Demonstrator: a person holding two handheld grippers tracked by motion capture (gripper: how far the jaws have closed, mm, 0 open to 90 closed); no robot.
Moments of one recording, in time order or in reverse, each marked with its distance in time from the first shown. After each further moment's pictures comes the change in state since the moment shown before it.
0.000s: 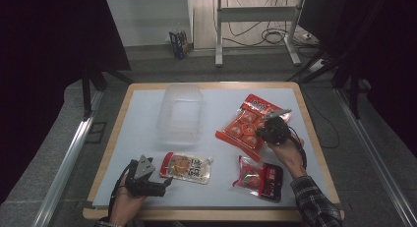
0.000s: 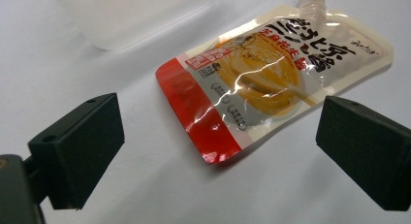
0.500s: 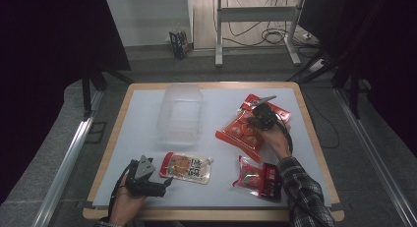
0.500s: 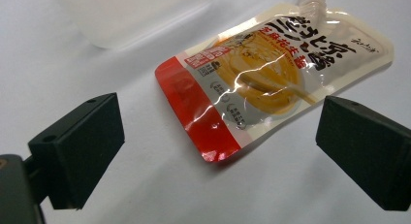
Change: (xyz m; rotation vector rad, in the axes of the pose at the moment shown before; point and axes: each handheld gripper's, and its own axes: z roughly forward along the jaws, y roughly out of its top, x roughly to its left) left arm 0.000 0.000 0.000 0.005 -0.001 0.001; right arm -0.014 0.041 0.050 0.026 -0.013 -0.014
